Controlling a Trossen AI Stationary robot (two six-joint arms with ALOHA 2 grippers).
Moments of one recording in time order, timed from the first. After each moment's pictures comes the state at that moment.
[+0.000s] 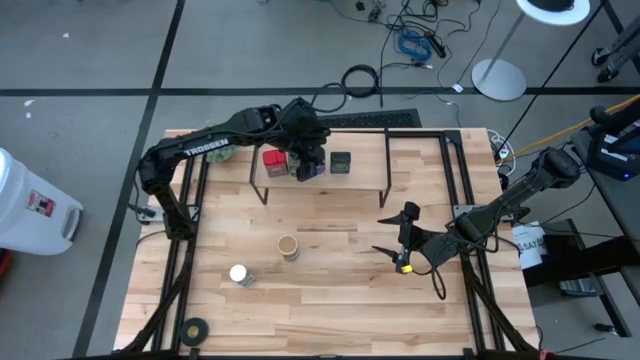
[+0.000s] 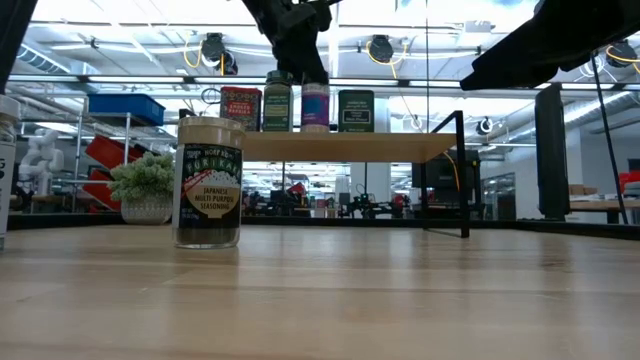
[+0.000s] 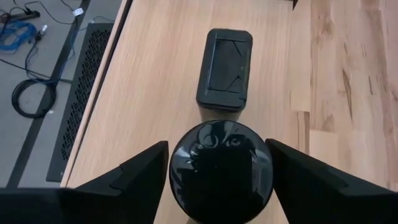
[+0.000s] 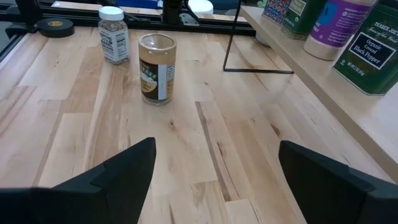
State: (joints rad) left arm 0.39 1.72 1.74 -0.88 0.12 0.22; right arm 0.56 1.06 0.53 0.00 0.76 0.28
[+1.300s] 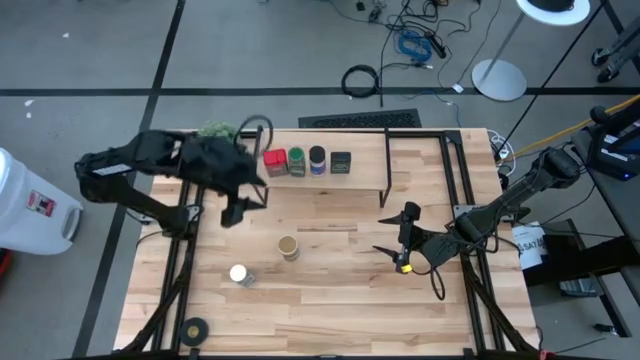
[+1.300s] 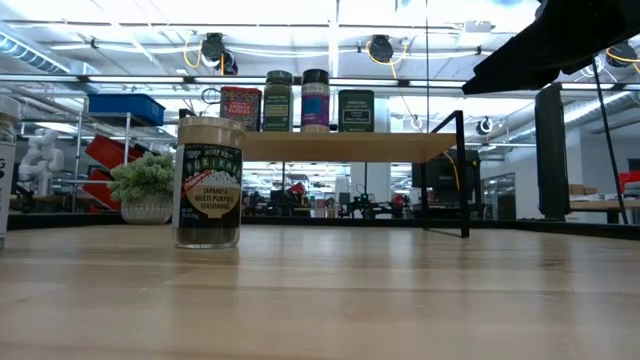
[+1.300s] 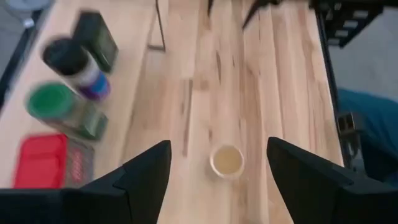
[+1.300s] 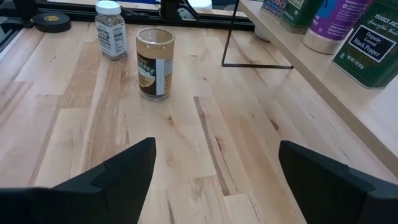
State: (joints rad) left arm -0.05 1.27 1.74 -1.25 0.00 -0.13; right arm 0.56 1.06 0.53 -0.03 0.76 0.30
